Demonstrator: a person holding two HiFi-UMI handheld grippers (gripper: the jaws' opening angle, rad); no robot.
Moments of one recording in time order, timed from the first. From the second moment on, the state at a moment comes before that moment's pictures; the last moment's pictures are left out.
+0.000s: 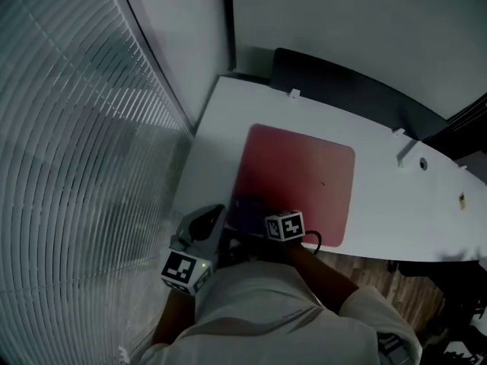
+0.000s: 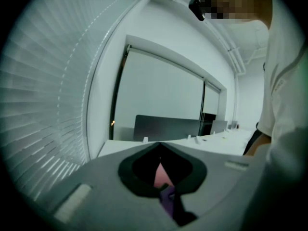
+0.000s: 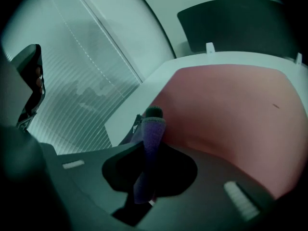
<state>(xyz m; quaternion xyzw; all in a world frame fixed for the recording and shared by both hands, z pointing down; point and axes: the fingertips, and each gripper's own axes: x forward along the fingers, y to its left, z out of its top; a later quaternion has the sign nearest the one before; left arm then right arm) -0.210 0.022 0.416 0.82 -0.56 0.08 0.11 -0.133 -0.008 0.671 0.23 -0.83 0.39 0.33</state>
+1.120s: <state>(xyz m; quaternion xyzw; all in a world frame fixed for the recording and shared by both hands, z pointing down) 0.044 -0.069 0.412 0.91 -0.40 0.06 0.08 0.250 -0.018 0.702 0.44 -0.71 0.47 0.28</state>
